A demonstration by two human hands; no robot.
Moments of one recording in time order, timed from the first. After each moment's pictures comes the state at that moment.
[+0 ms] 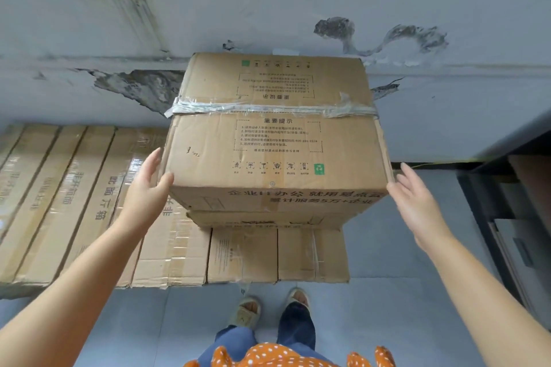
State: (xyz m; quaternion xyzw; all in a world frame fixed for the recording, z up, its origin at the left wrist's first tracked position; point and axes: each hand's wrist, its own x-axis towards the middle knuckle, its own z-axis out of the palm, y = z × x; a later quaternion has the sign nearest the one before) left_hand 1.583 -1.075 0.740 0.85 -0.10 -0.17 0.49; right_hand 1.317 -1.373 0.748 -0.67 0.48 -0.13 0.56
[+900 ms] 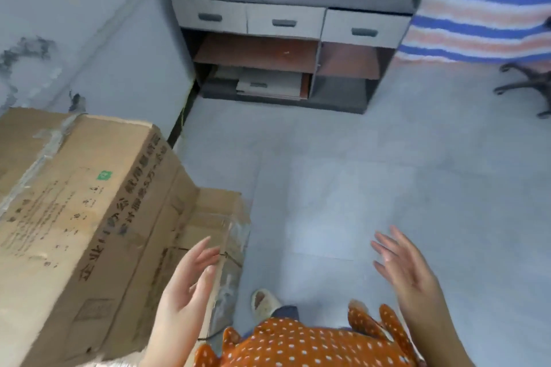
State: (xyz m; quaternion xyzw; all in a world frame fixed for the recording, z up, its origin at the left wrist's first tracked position) left_hand 1.451 -1.017 0.763 0.53 -0.60 -0.54 0.26; right_hand 1.200 -0.880 0.748 -0.20 0.72 -0.58 0.33
